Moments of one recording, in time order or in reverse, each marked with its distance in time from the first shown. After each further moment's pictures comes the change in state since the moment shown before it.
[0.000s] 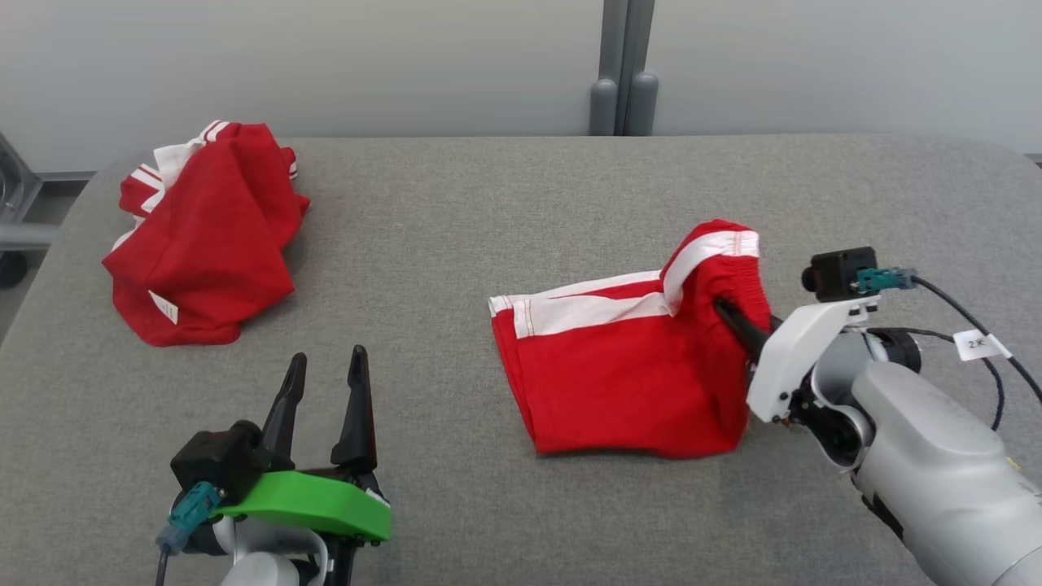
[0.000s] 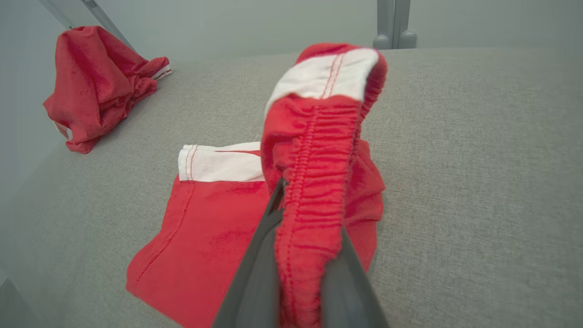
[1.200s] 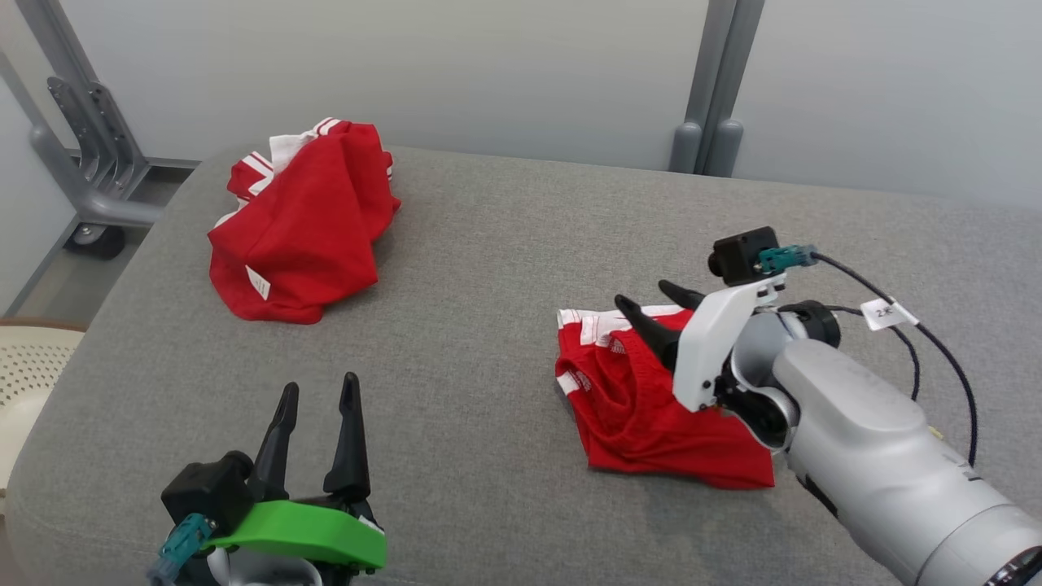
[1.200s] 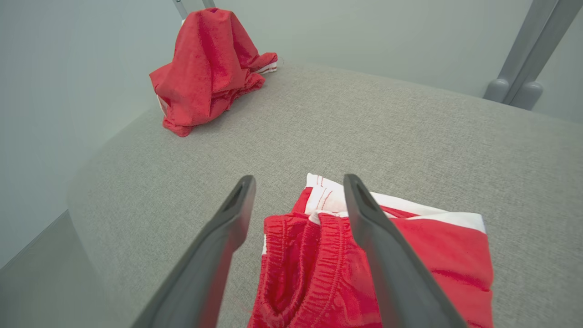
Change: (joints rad) left arm 0.071 0.008 0.007 -0.041 -0.020 0.019 0.000; right arm -0.083 0.149 0.081 0.046 -0.057 -0.017 0.049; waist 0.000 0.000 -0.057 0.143
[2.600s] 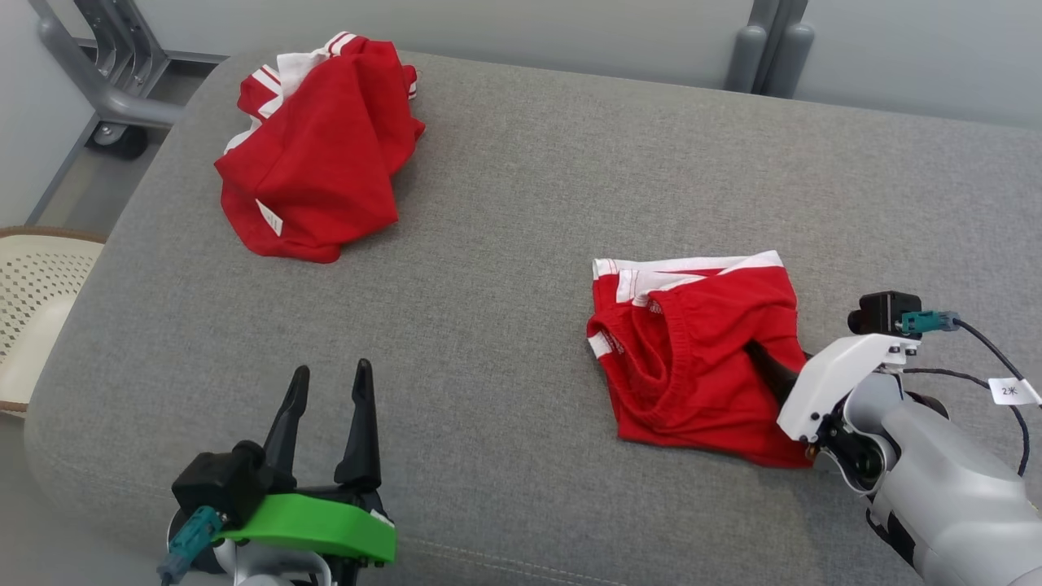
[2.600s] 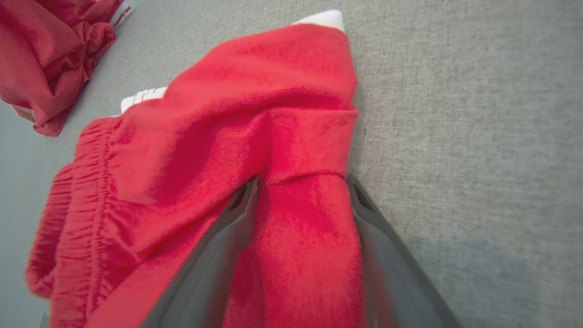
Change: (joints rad) left arm -0.010 0.000 -0.022 -0.042 0.045 0.001 0.000; right arm 0.124 -0.112 -0.153 0.125 0.196 0.017 -0.037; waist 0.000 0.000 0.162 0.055
